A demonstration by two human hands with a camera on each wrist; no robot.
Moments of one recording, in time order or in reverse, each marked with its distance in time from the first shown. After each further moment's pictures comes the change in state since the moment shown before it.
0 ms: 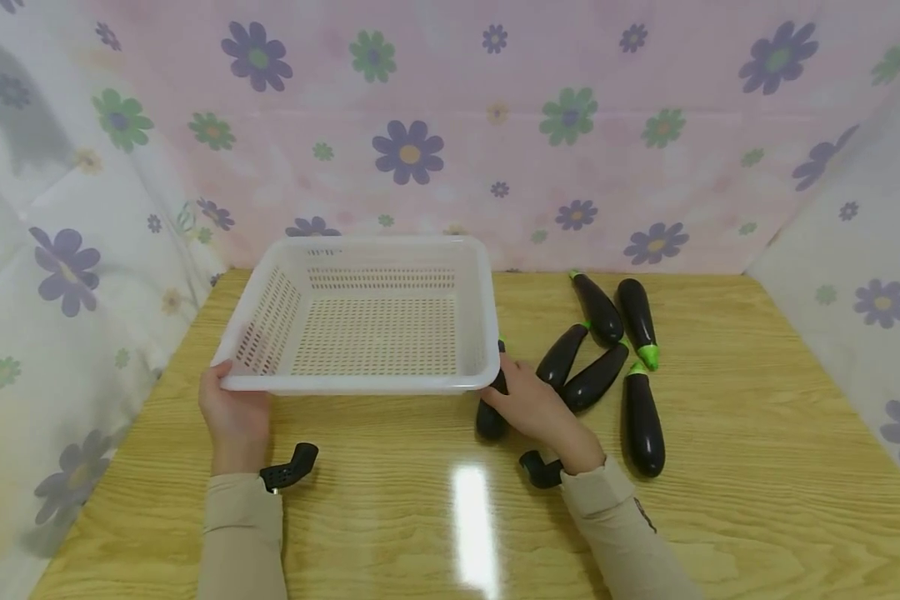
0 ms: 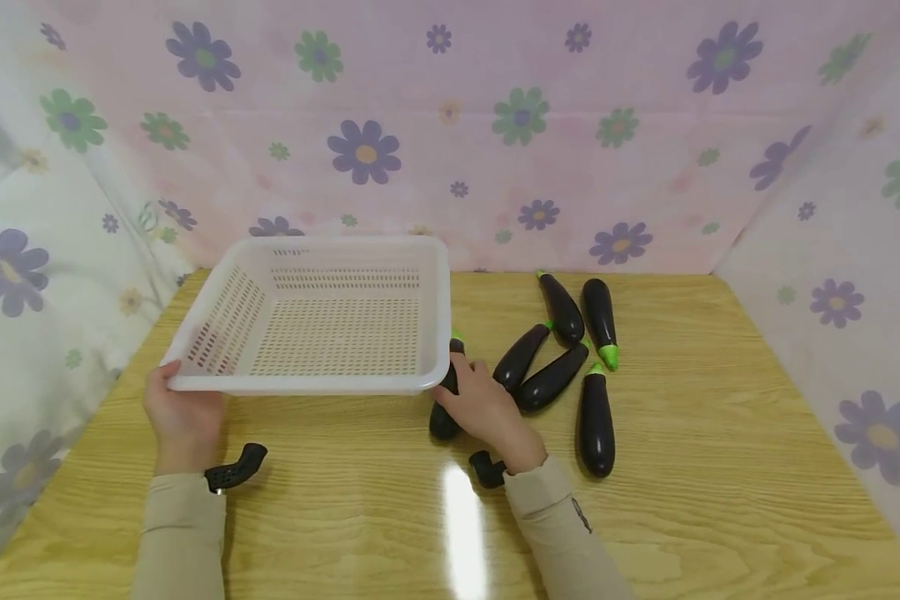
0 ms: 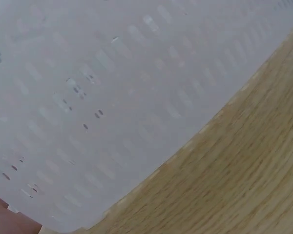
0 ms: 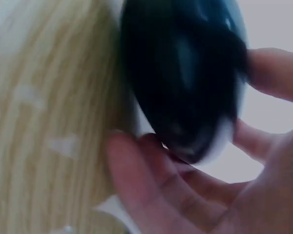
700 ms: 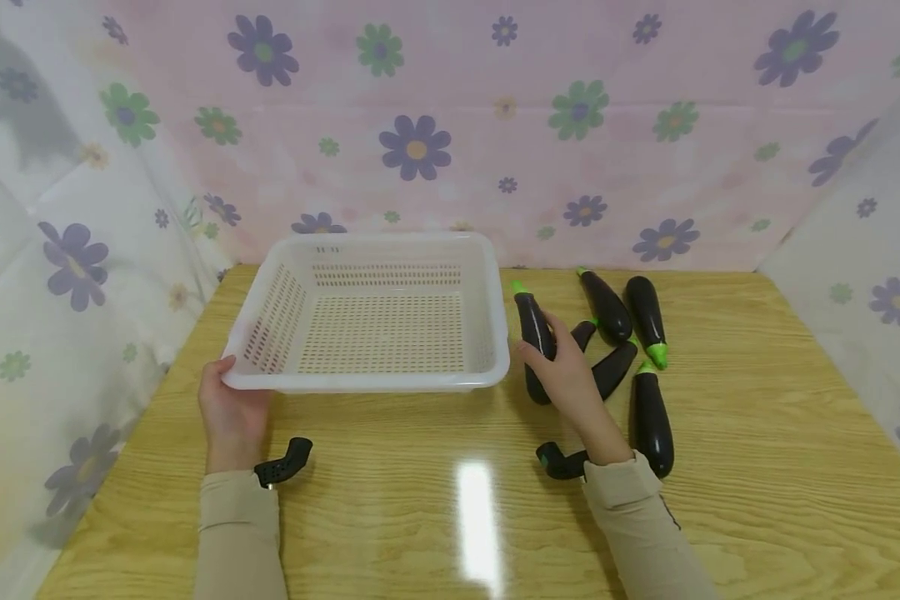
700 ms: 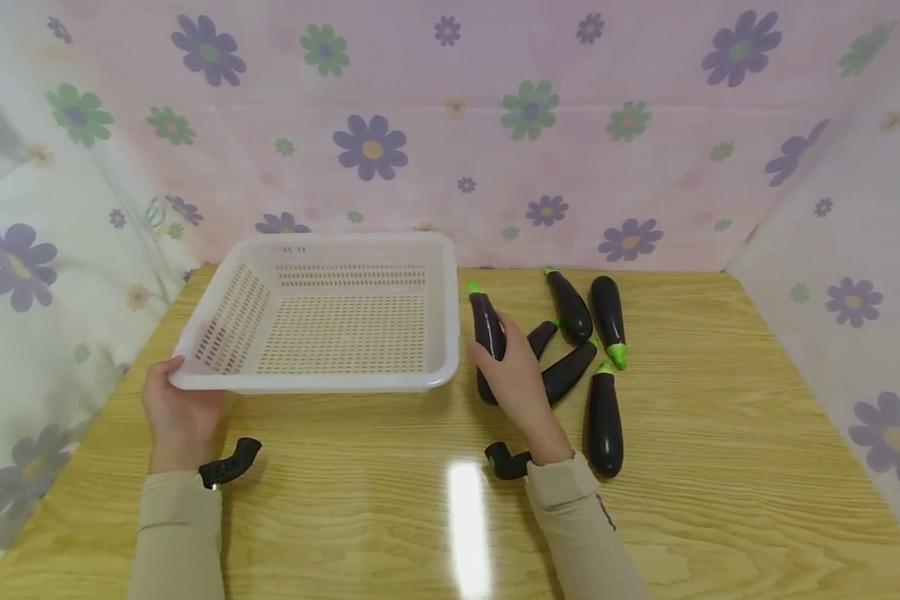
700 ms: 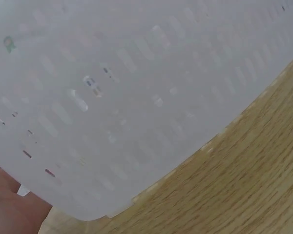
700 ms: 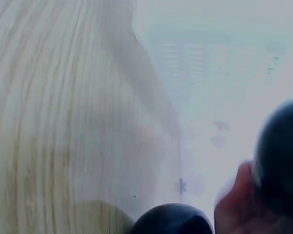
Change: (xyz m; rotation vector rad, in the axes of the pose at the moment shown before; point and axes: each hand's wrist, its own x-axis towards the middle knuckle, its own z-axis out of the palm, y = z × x) left_hand 0.003 0.013 -0.007 0.034 -0.082 -0.119; right_hand 0.002 0.010 -0.029 0.402 0.248 0.065
